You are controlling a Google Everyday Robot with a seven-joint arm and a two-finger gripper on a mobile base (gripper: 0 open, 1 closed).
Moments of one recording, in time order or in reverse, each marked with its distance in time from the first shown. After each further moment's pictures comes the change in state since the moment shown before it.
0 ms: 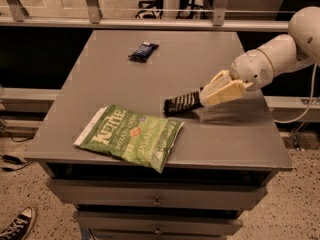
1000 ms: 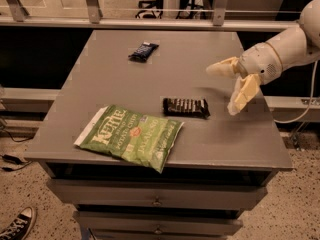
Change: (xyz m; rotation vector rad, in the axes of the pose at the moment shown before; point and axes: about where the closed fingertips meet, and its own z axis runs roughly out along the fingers) arm 0.002 -0.013 -0.022 0.102 0.054 -0.040
